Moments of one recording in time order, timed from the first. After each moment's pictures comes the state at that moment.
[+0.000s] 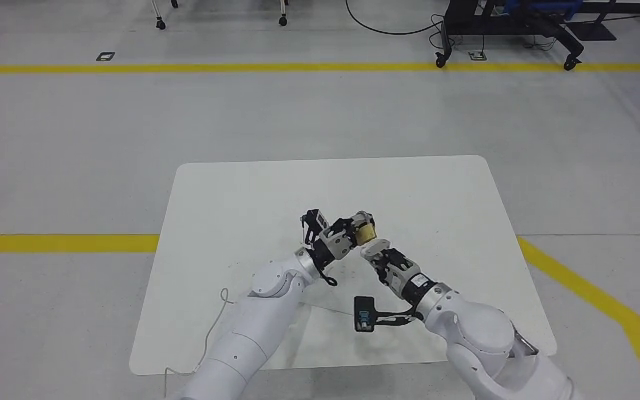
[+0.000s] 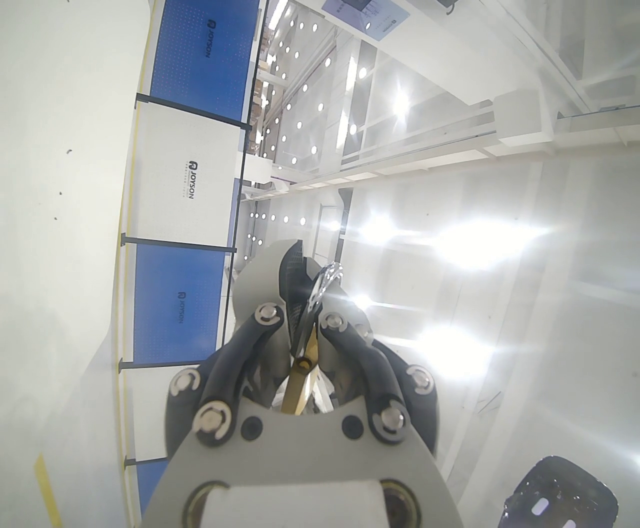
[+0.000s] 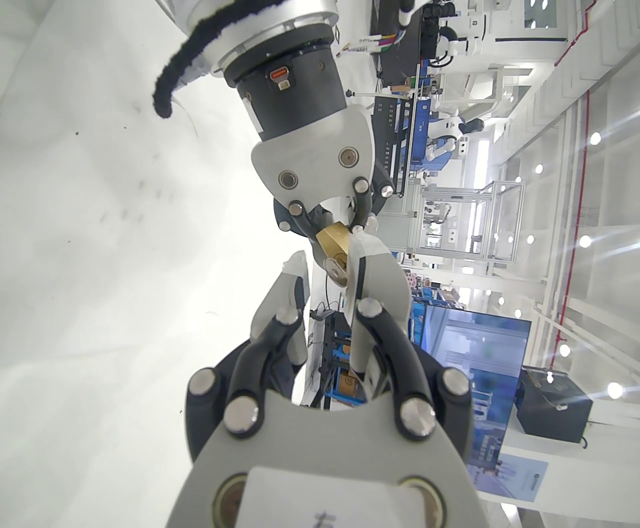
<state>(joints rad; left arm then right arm) 0.84 -1.69 -1.12 -0.78 -0.63 -0.30 -0.80 -1.35 -0.91 1.13 -2.07 -2.47 -0.44 0.06</state>
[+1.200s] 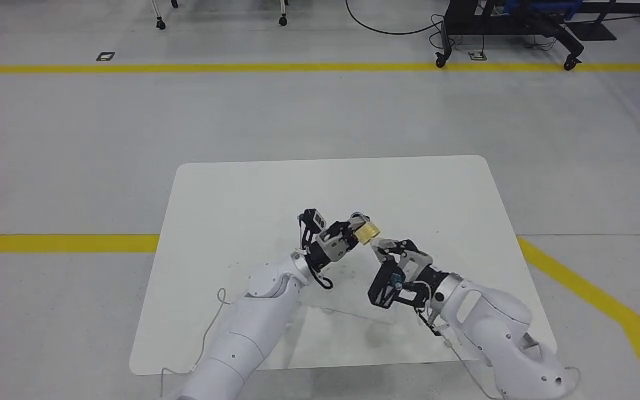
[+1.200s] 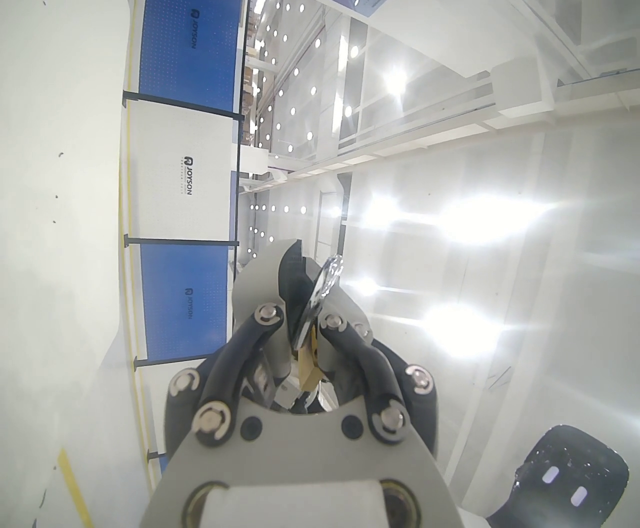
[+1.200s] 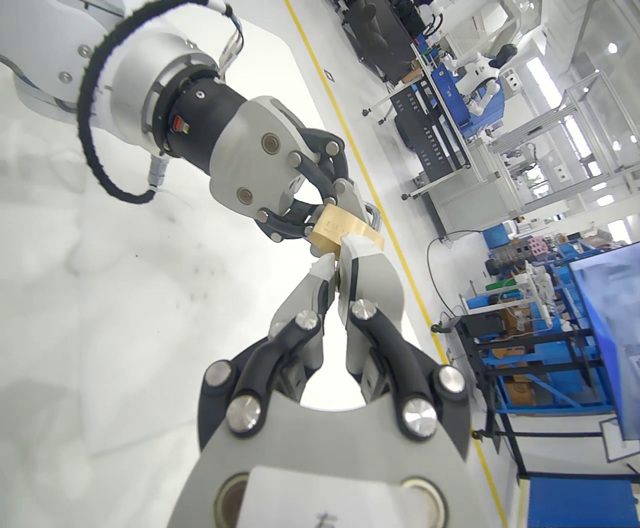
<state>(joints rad) 0.83 -1.68 -1.12 -0.74 -0.63 -0.41 -0.87 -1.37 -0.96 1.29 -1.96 -1.79 -0.49 0.04</state>
